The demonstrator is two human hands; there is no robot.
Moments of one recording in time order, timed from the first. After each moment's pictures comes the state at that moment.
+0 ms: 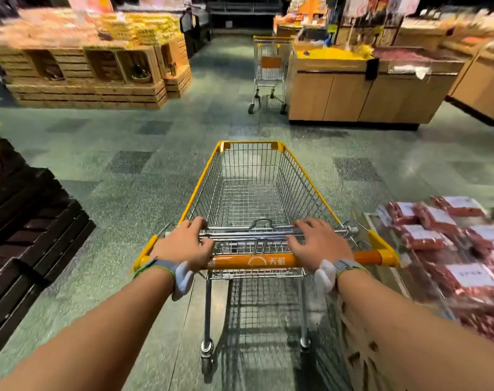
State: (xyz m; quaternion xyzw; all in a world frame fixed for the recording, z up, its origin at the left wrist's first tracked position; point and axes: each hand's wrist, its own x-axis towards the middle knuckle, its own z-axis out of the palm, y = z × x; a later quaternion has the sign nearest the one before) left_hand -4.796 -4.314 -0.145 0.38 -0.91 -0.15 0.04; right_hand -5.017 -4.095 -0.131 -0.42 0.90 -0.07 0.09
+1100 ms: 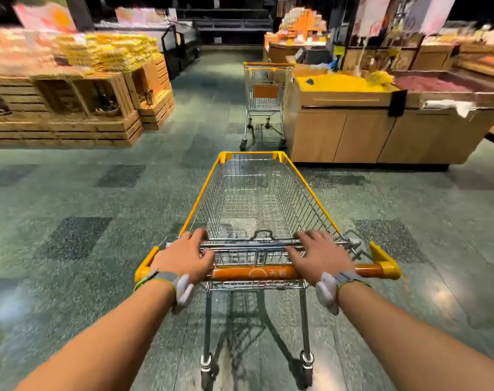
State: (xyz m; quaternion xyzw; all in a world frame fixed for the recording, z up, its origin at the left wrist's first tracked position) left_hand -5.404 -4.890 -0.135 0.35 -0.93 -0.13 0.05; right_hand -5.616 -4.670 -0.124 -0.39 0.91 -0.06 0.07
